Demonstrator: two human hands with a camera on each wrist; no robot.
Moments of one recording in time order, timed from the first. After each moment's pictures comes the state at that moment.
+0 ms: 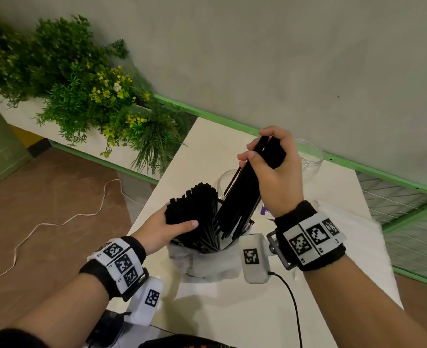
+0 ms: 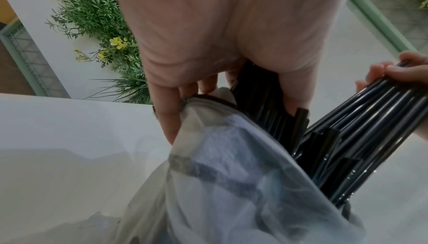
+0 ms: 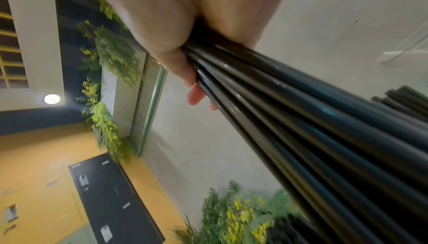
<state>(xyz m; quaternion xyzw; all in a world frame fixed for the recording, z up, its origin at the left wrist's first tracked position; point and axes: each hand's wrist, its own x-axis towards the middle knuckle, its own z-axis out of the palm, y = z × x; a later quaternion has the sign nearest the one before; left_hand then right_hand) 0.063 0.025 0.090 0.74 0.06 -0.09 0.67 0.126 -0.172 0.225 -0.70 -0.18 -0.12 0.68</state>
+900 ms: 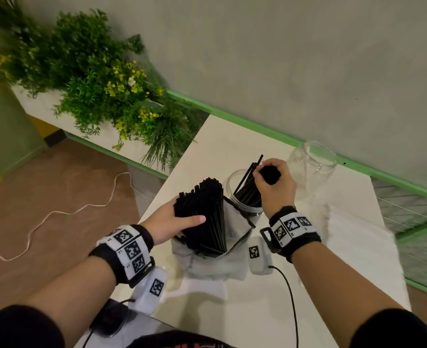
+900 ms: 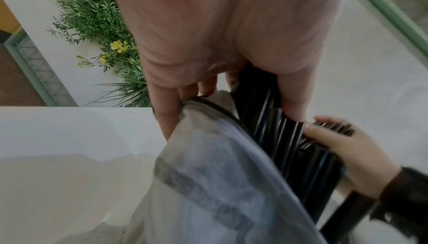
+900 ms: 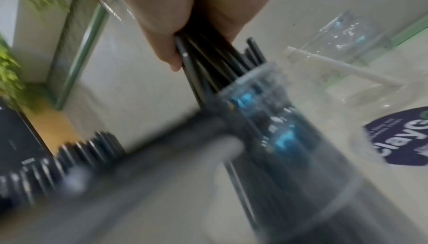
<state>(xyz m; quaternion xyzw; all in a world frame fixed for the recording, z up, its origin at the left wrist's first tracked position) 0.068 0.025 0.100 0.73 0.10 -0.11 0.67 0.175 -0.193 0.132 -0.80 -0.09 -0.17 0.56</state>
